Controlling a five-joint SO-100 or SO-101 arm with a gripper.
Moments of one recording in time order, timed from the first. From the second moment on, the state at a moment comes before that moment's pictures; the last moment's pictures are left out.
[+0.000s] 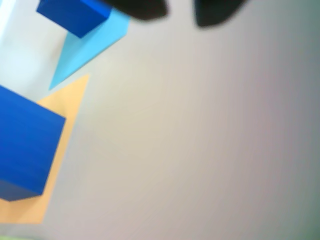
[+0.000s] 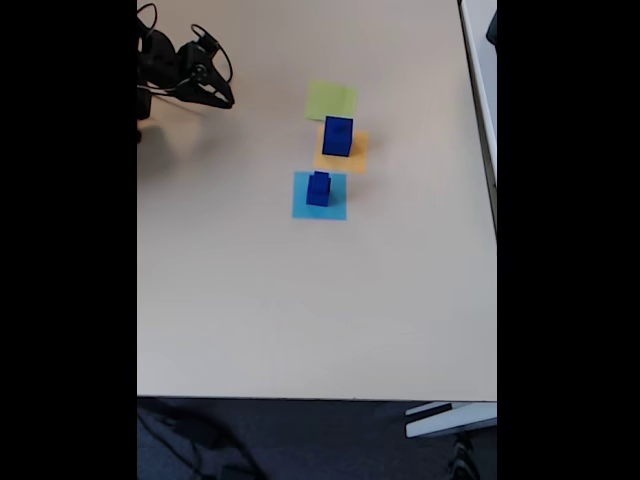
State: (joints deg) arm -0.5 192.4 181.8 54.5 -9.8
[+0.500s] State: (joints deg) arm 2.4 192.4 181.8 54.5 6.8
